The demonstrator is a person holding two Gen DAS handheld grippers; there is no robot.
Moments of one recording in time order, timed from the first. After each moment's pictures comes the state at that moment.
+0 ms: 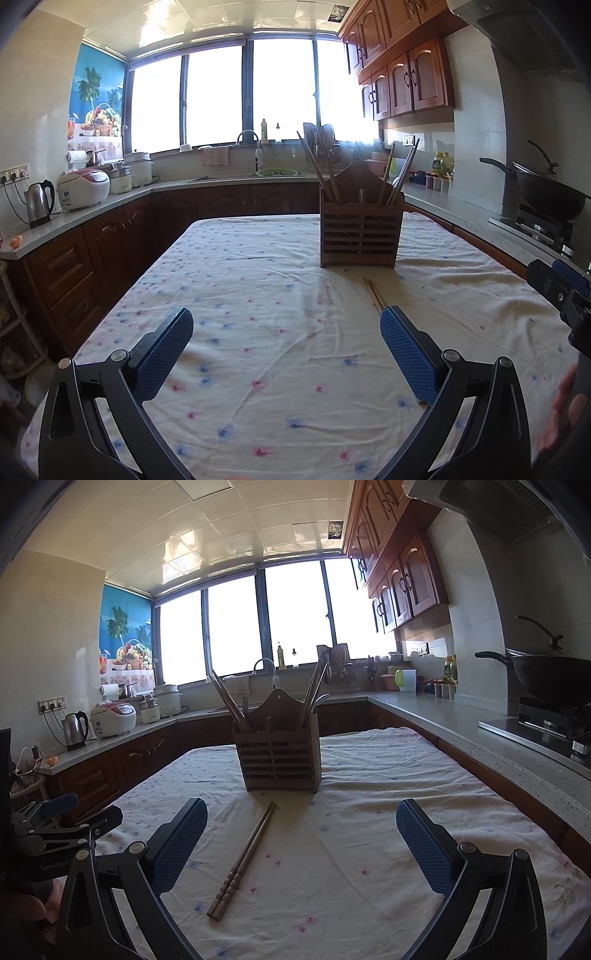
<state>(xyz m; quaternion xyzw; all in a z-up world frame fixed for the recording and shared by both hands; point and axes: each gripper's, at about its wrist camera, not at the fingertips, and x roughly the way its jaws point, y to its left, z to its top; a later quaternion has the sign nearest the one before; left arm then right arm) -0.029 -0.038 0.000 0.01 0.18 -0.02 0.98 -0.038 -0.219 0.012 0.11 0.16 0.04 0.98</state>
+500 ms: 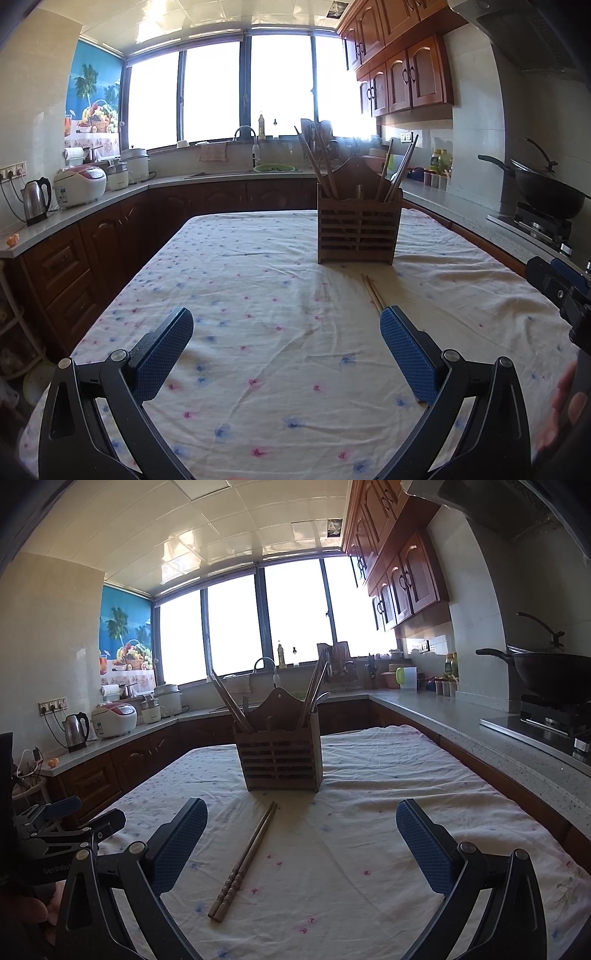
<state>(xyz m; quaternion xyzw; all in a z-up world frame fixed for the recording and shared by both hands) -0.025 -0.038 -0.002 0.01 0.19 -0.03 0.98 -0.035 -0.216 0.013 0.11 0.17 0.04 0.98</state>
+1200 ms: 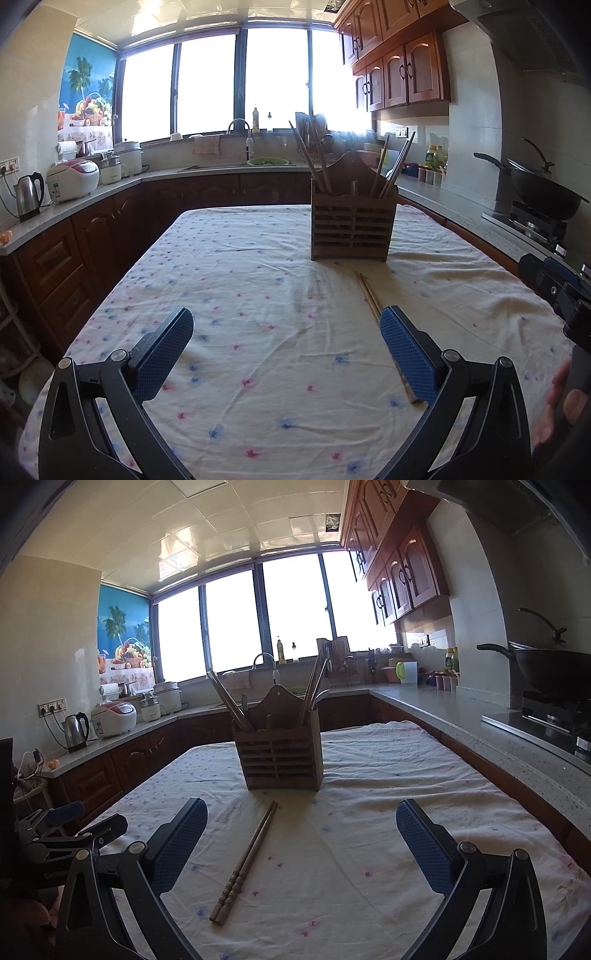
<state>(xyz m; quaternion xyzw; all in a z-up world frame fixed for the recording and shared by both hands) -0.018 -0.037 0.001 0.00 0.21 -0.04 0.98 -0.028 -0.216 0.015 0.12 0.18 0.04 0.98</state>
